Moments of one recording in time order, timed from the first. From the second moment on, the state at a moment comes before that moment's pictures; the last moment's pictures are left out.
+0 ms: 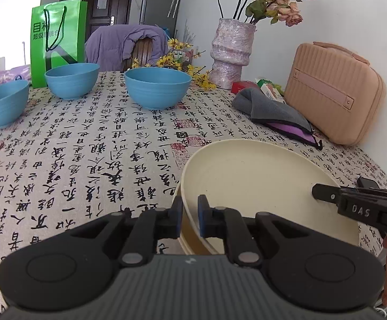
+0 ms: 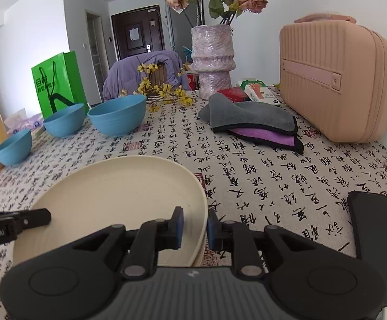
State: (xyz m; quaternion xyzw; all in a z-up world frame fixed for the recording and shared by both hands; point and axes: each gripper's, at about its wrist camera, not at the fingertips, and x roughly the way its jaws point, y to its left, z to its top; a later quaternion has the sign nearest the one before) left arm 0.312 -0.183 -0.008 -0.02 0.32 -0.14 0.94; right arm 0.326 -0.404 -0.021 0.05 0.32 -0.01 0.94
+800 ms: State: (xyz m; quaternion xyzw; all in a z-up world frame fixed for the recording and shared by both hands) left arm 0.243 -0.113 0.014 -0.01 0.25 -0.12 0.96; right arm 0.279 -0.344 0.003 0.02 0.27 0.05 0.96
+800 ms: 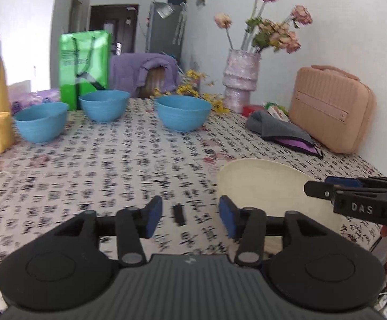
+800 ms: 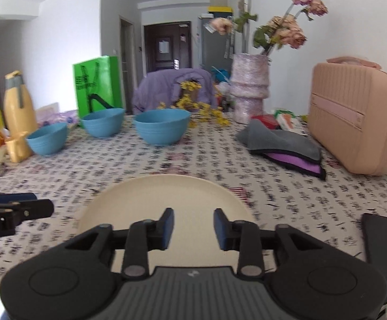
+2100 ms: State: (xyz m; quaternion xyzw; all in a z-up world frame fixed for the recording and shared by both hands) left arm 0.308 0.105 0.039 -0.05 0.18 0.02 0.98; right arm 0.363 -0.154 0.017 0.04 0.22 0.18 0.96
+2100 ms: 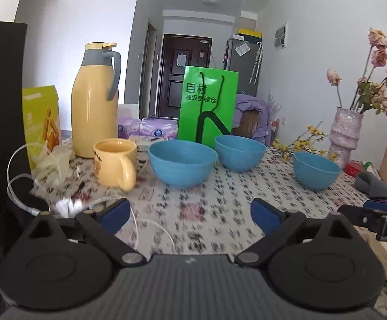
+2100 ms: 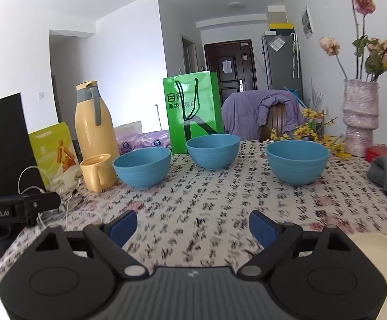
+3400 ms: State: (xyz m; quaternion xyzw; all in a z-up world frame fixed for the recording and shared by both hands) left arm 0.516 0.157 0.029 -0.08 0.27 0.06 0.96; right arm 0.608 -0.015 -0.016 0.11 0.34 0.18 0.92
